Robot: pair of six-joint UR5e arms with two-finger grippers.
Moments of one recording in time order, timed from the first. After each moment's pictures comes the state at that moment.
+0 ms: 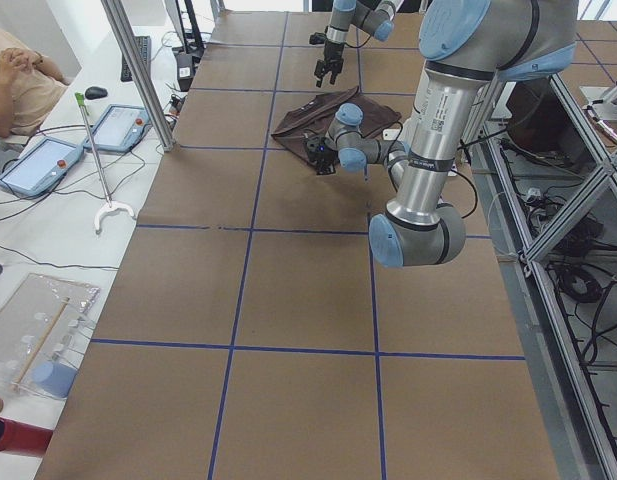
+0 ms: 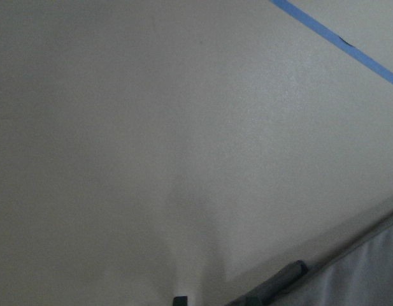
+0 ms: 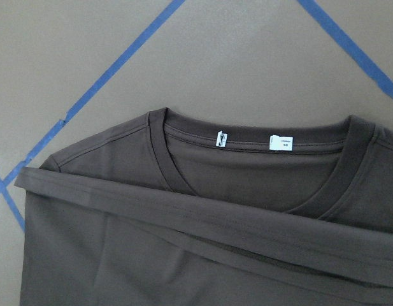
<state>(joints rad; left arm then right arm) -0.35 -1.98 -1.75 -2.01 -1.55 -1.80 0.51 -1.46 2.11 -1.20 1.79 1.97</state>
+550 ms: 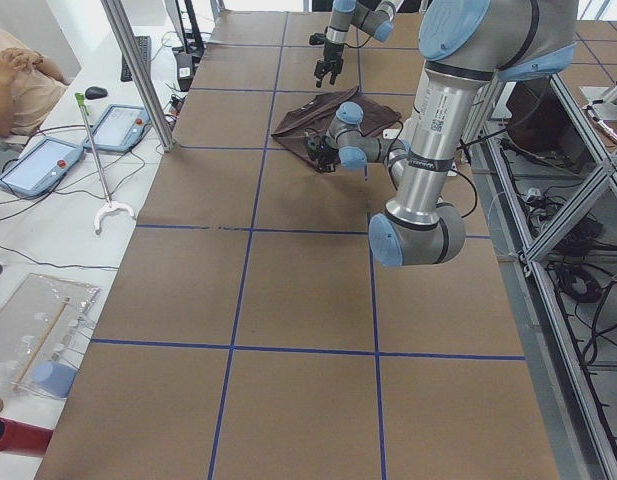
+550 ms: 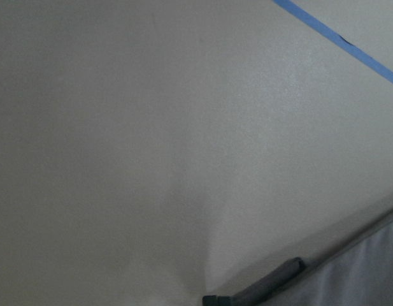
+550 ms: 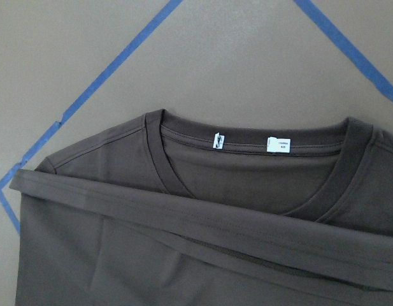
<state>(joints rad) -0.35 -1.99 -1.76 -2.01 -1.55 -1.80 0.51 -1.46 2.10 -1.20 1.79 1.97</state>
